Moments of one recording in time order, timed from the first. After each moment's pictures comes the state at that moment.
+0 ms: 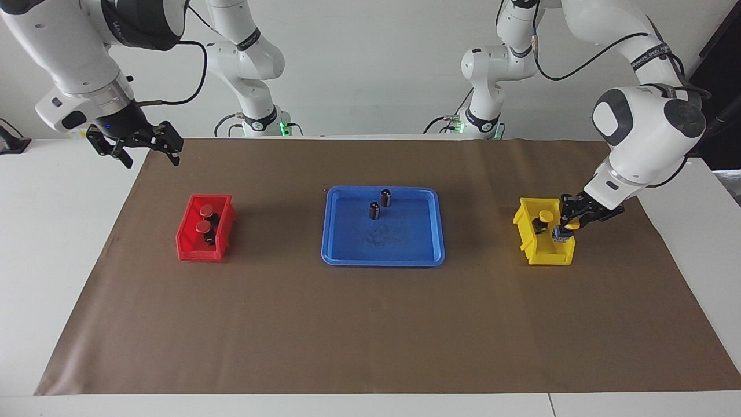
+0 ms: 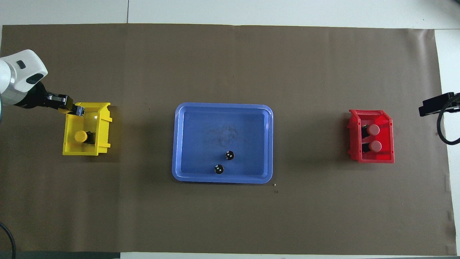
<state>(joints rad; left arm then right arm) -0.03 0.14 0.02 -1.85 -0.03 1.96 0.23 -0.12 0.00 0.01 -1.61 -0.02 1.56 -0.16</state>
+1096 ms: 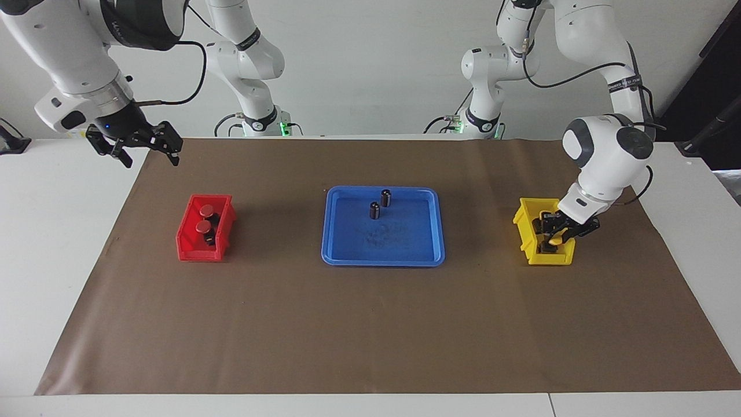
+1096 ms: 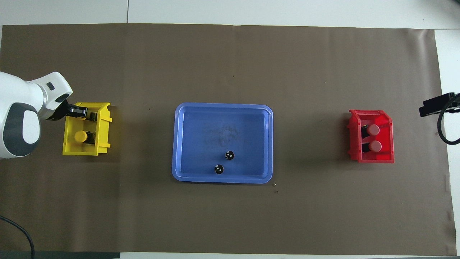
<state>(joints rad) -0.03 0.15 0.02 -2.03 -0.02 2.21 0.23 -0.12 0.00 0.01 -1.61 -0.02 1.55 -0.16</state>
